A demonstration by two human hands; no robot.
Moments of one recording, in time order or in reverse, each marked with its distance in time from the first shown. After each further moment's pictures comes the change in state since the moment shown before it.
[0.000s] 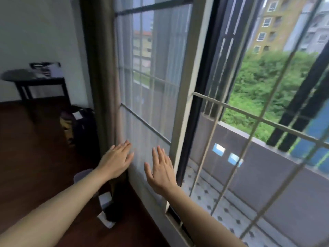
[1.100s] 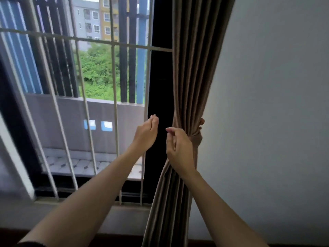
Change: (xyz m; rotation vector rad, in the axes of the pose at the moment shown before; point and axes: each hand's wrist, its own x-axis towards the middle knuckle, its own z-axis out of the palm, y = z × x) left_hand -0.276 0.516 0.065 -1.069 -0.248 0.572; right_hand -0.506 0.146 -0.172 -0.159 0.957 0.463
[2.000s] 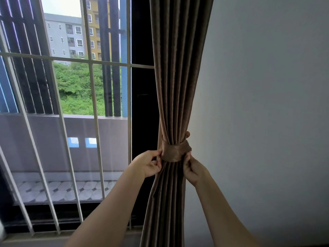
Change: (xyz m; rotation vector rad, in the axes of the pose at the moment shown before) left_hand 0.018 -0.002 0.060 -1.150 -0.387 -0.931; right_hand 0.027 0.072 -0.052 1.621 0.360 1.258
